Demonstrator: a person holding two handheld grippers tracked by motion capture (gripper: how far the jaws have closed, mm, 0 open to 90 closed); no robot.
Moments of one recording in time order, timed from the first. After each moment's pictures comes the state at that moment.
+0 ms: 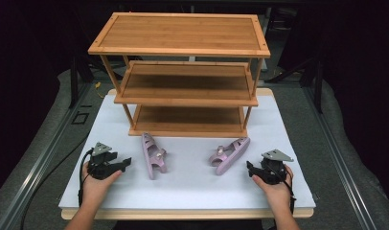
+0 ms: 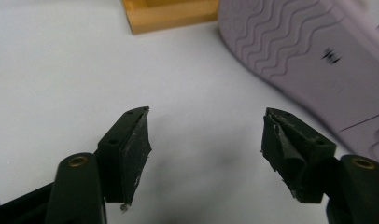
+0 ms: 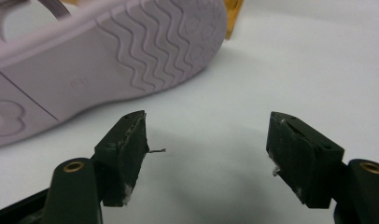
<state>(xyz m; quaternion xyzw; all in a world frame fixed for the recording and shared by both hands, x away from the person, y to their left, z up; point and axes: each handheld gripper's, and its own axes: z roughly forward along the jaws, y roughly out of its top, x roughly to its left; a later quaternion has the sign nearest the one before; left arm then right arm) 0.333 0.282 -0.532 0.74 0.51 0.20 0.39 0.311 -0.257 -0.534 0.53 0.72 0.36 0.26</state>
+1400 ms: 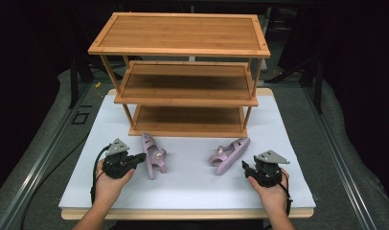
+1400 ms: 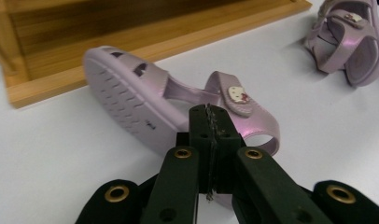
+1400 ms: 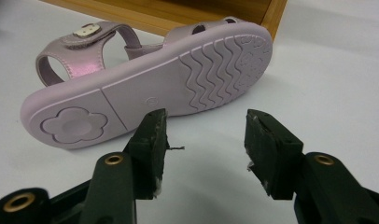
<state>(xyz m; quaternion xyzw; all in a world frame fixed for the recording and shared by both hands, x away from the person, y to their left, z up) 0.317 0.219 -0.488 0.79 0.42 0.16 0.43 0.296 -0.234 -0.515 0.50 0.73 0.37 0.27</state>
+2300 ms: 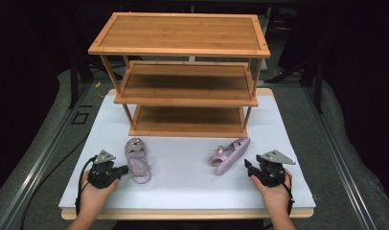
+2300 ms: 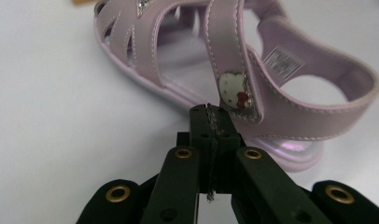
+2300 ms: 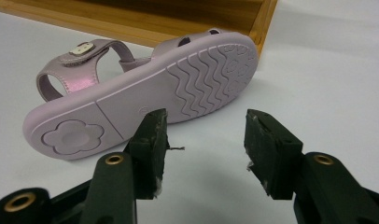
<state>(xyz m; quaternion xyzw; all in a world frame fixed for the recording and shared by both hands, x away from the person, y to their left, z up) 0.304 0.269 -0.524 0.78 0.49 0.14 0.35 0.294 -0.242 -0.512 0.51 0.72 0.39 0.26</state>
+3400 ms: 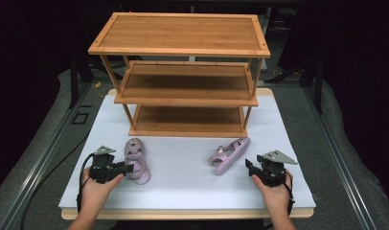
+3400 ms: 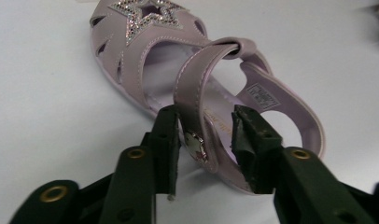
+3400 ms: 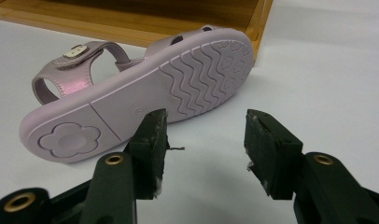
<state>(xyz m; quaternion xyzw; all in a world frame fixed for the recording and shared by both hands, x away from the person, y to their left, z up) 0.311 0.258 -0.504 0.76 0.54 0.11 0.35 0.295 -0.246 -0.514 0.53 0.71 0.40 0.25</state>
